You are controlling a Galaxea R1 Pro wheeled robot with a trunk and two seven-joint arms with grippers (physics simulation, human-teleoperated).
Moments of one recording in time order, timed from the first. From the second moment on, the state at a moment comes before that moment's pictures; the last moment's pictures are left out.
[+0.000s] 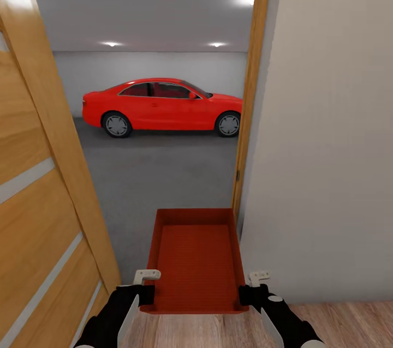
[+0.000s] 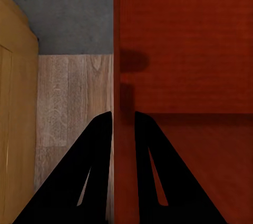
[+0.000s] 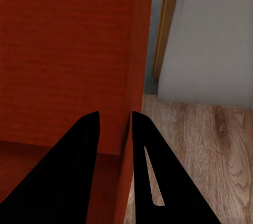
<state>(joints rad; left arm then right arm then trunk) -0.43 -0.11 0.06 -0.73 -0.07 0.52 0.04 -0.49 0.03 0.07 -0.45 -0.01 0.12 0.08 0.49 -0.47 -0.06</state>
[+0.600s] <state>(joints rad) -0.43 -0.11 0.06 -0.73 -0.07 0.52 0.04 -0.49 0.03 0.08 -0.45 -0.01 0.12 0.08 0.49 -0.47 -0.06</state>
